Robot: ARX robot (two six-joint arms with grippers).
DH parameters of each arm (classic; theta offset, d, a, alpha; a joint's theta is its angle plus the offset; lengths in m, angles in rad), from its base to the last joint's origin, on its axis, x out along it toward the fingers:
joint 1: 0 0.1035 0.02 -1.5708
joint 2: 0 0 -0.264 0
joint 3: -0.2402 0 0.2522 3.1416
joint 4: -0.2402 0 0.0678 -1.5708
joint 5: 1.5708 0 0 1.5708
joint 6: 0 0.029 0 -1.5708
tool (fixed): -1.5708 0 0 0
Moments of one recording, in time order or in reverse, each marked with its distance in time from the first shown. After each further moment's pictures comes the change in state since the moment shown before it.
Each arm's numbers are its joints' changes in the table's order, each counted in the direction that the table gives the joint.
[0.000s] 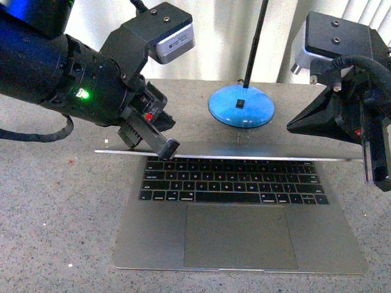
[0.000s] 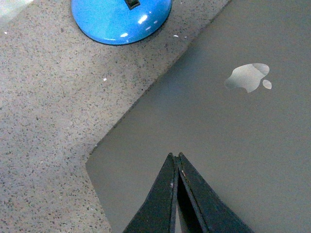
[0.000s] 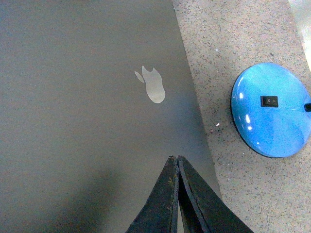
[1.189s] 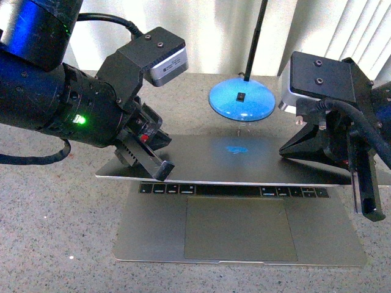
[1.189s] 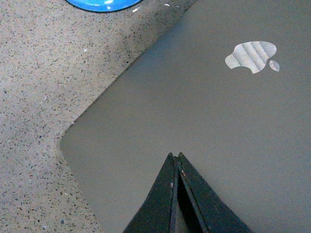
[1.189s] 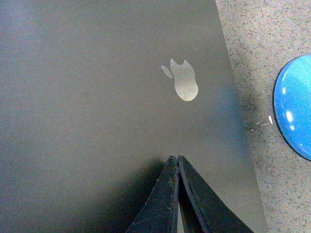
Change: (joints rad) left arm -0.002 0.028 0.069 0.059 -0.014 -0.026; right arm 0.023 0.041 0.071 0.054 -0.011 -0.013
